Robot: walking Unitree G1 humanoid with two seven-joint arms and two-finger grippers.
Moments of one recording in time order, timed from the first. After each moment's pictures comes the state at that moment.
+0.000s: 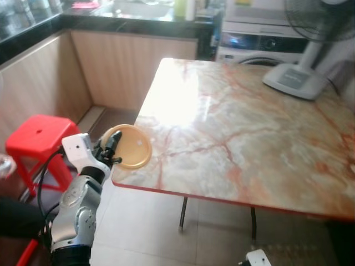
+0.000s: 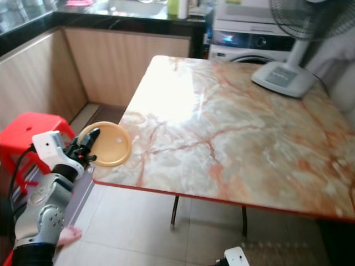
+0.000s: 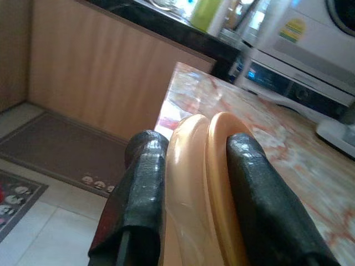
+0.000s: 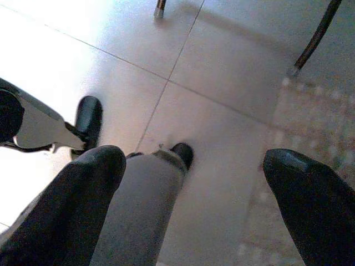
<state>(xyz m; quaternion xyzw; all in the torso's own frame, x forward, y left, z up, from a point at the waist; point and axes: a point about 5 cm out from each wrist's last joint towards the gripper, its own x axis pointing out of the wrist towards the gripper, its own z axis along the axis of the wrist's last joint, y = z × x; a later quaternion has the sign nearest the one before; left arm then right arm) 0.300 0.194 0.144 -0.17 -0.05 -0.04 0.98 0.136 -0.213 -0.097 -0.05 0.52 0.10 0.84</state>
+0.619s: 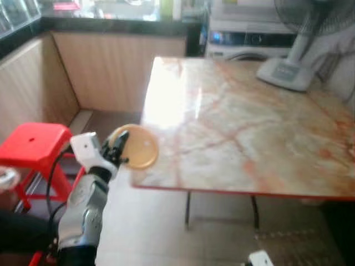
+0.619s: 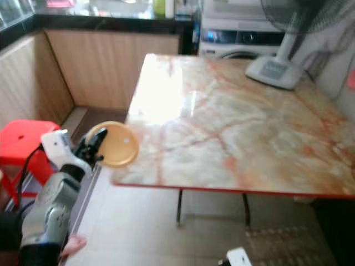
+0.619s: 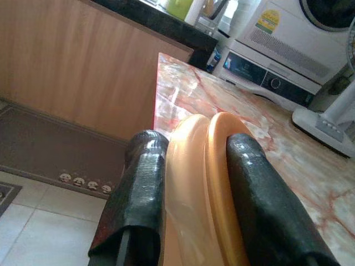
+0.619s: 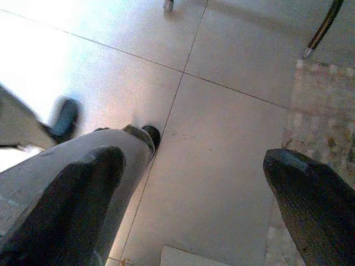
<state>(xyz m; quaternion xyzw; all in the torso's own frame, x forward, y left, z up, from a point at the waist) 0.303 0.179 0.145 -0.18 -0.05 -0.06 0.98 0.132 -0.220 -0.097 -0.06 0.53 0.10 0.84</state>
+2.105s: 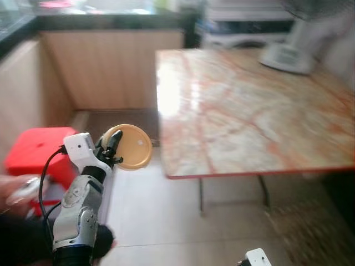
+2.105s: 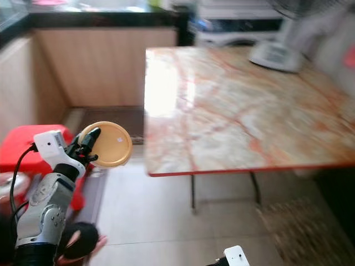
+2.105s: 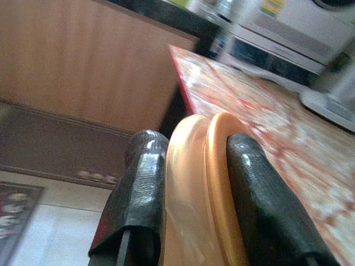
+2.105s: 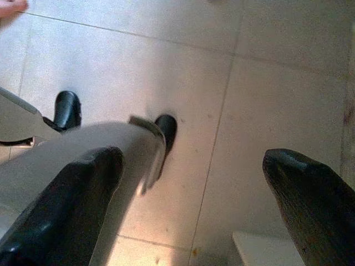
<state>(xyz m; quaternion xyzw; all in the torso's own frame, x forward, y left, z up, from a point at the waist) 0.300 0.190 0.143 -0.17 -0.05 -0.04 0.98 0.138 -0.214 -0.096 -0.05 0.53 0.11 0.84</state>
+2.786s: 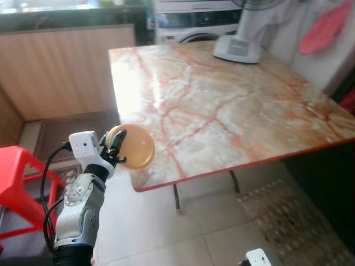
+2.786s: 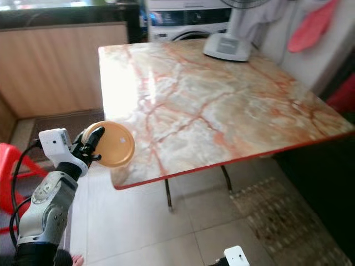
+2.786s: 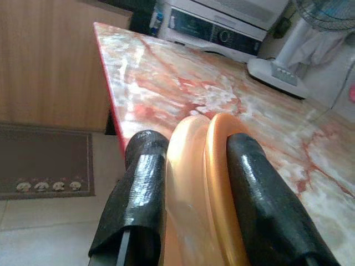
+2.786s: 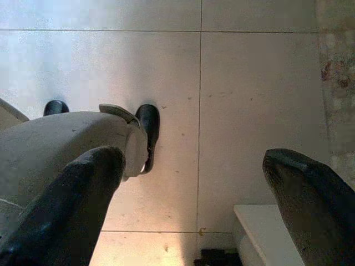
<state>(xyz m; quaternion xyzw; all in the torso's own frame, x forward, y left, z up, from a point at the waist) 0.302 0.185 0.147 -0.13 -0.06 -0.05 0.99 0.139 -0.214 -0.096 -0.06 0.53 0.11 0.84</state>
